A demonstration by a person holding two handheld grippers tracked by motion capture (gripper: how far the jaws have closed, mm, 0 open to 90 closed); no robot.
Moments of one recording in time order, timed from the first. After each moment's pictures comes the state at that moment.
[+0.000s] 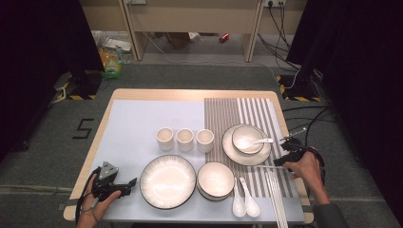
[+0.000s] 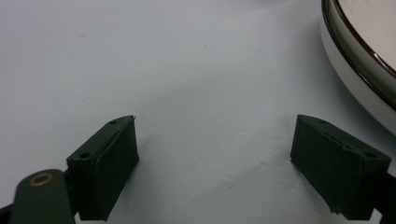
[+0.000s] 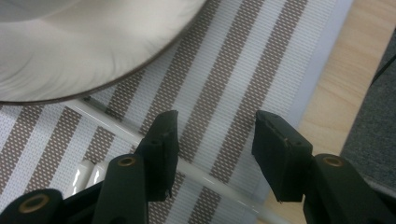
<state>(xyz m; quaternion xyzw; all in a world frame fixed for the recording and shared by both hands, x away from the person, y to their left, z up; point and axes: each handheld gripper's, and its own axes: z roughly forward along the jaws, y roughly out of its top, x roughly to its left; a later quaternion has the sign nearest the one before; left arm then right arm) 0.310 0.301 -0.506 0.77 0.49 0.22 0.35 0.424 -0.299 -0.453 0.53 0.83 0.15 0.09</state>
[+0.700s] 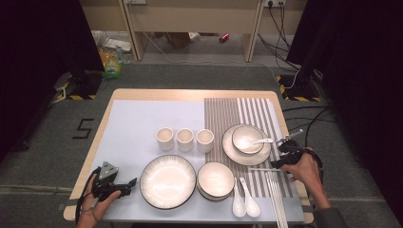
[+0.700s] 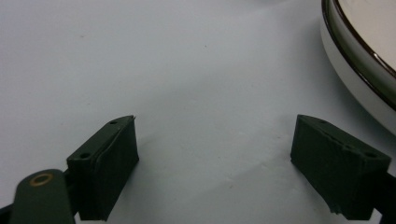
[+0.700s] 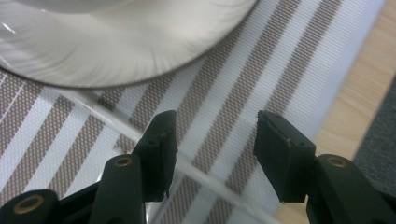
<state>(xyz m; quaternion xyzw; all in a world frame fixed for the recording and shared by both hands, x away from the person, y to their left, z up) 0.310 0.302 -0.505 0.77 0.49 0.21 0.35 0.412 -0.291 -0.445 0.50 0.85 0.16 0.10</state>
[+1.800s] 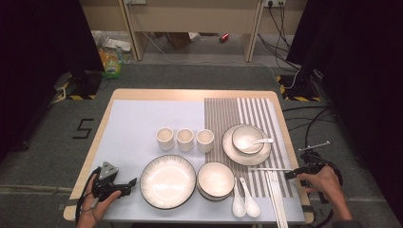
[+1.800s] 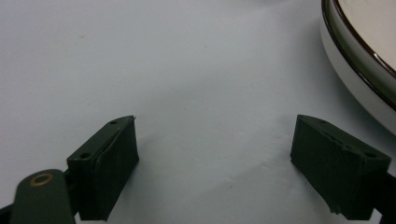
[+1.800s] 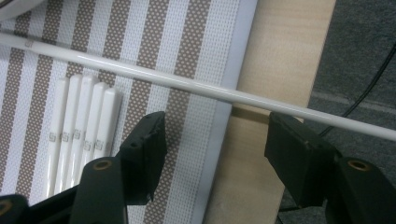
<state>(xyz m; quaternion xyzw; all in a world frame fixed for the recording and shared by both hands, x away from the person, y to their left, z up) 0.310 0.302 -0.505 0.77 0.49 0.21 0.35 0.385 -0.350 -0.459 0.62 0.77 0.17 0.01</state>
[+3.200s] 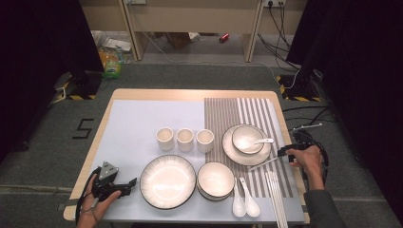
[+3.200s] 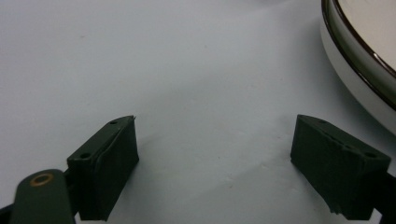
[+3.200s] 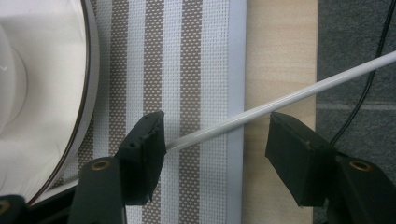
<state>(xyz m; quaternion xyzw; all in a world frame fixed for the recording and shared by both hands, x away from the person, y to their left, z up) 0.310 0.301 -0.505 0.77 0.49 0.21 0.35 0.453 -0.334 -0.457 0.69 0.70 0.18 0.04</state>
